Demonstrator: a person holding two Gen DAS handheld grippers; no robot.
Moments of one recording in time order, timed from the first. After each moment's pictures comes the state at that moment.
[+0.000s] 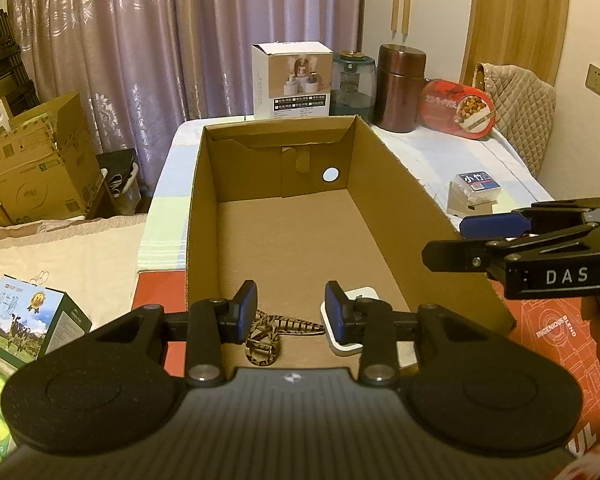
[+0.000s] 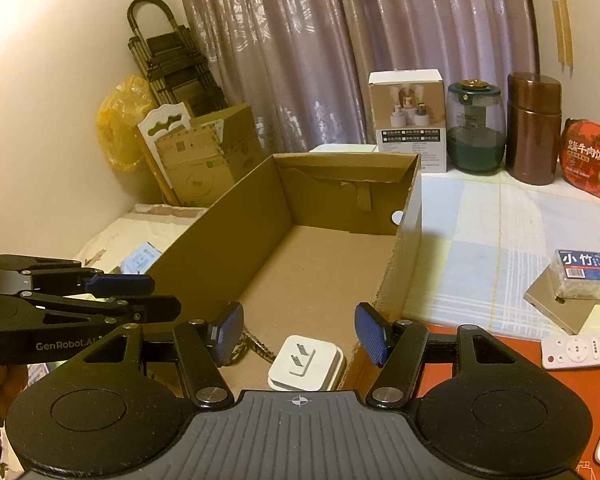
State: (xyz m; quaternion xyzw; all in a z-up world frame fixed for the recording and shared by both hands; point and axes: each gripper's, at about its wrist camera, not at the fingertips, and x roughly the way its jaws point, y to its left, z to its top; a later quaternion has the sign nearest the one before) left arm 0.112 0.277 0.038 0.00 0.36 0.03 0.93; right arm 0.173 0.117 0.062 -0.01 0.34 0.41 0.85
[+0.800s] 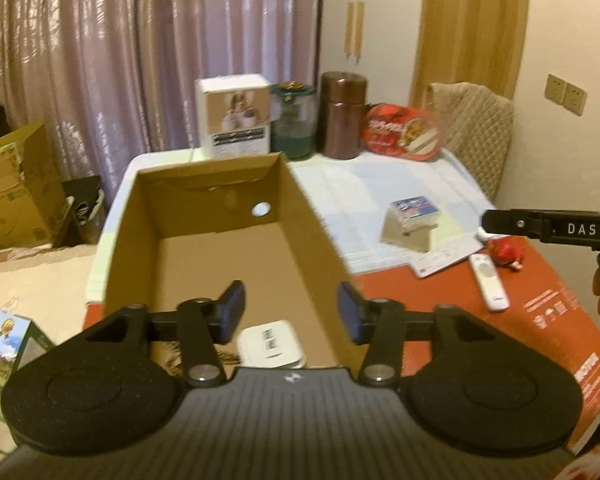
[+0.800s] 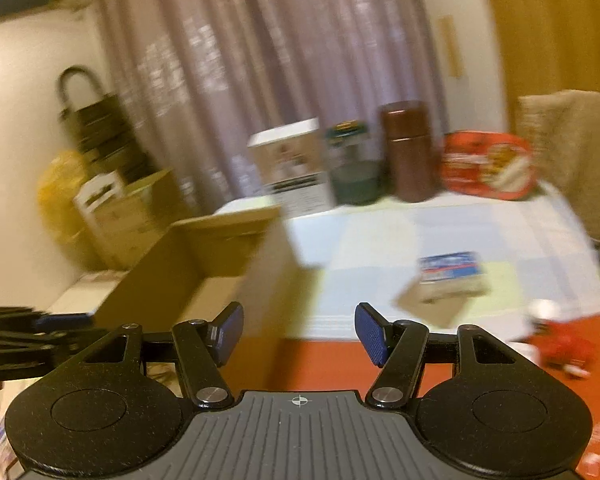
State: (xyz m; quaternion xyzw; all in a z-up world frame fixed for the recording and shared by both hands) left arm 0.114 0.202 0.073 0.00 0.33 -0.02 0.94; right arm 0.179 -0.031 0.099 0.06 0.30 0.28 0.91
